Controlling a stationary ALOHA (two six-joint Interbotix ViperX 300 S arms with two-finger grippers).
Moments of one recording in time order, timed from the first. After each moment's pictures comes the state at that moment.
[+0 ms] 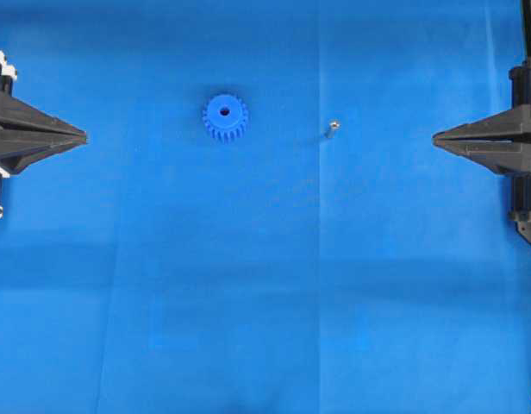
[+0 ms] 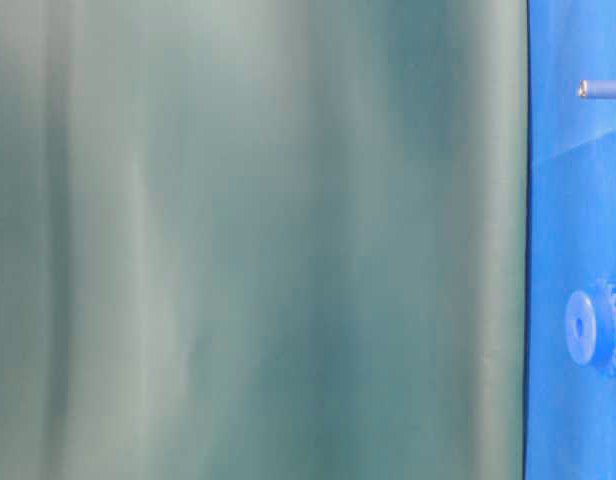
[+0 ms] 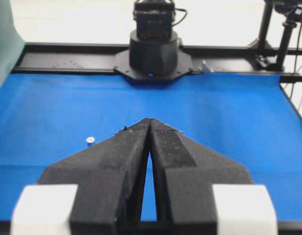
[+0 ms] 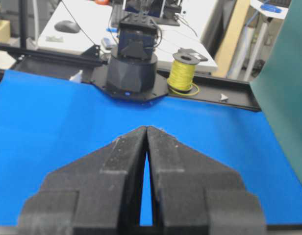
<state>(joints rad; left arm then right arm) 0.00 -0.97 1.18 0.00 -0.29 0.00 0.00 -0.96 1.17 0.00 -0.30 0.00</state>
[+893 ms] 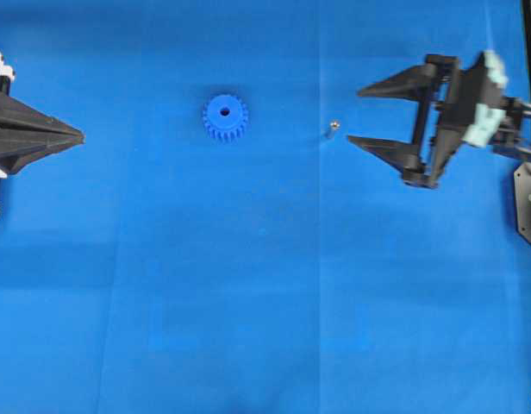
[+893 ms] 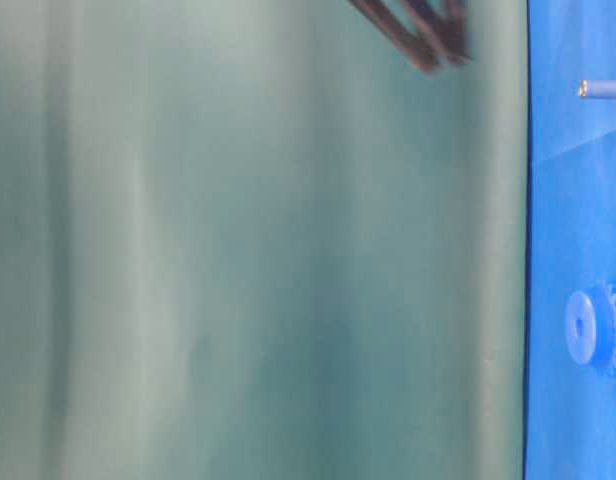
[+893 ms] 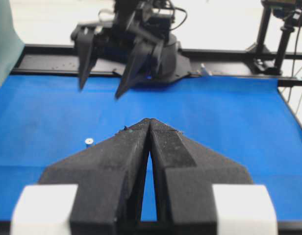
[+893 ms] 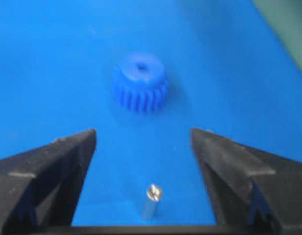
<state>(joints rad) 0.00 -0.98 1.19 0.00 -0.29 -0.01 -0.23 -0.29 1.16 0.06 -0.61 0.02</state>
